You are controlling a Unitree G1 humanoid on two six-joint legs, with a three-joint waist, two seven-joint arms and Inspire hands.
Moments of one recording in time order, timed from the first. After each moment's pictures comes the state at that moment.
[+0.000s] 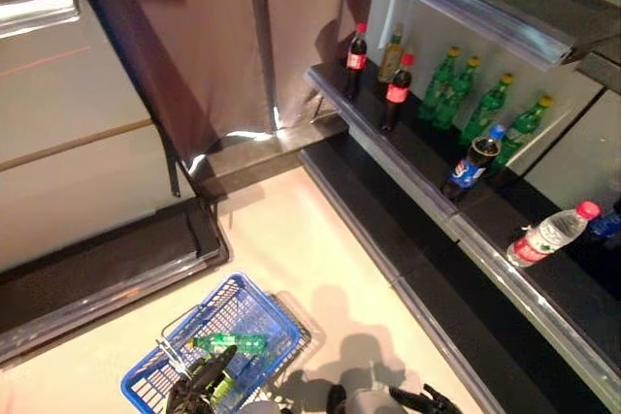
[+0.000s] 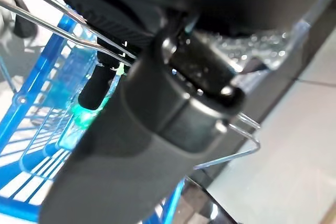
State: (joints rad) left arm 0.07 0.18 0.03 1.11 -1.00 -0.28 0.06; right arm 0.09 -0.17 0.08 1.18 0.47 -0.08 -0.08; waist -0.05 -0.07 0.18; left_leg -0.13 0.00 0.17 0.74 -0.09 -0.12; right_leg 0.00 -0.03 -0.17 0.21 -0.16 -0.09
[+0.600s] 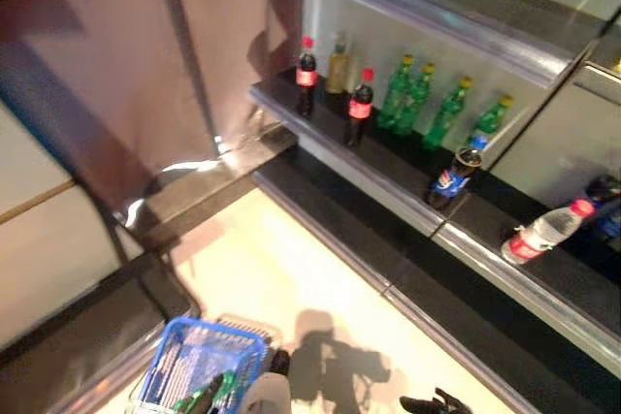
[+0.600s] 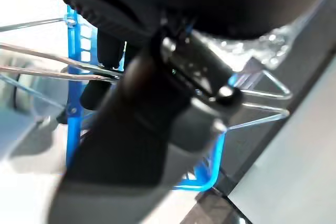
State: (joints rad) left arm 0.13 0.13 0.14 1.17 -1.10 -0.25 0.06; right arm 0.08 -0.16 0.12 1.23 0.43 -0.07 -0.08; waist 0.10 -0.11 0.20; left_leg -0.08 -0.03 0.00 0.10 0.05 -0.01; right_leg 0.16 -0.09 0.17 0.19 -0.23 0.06
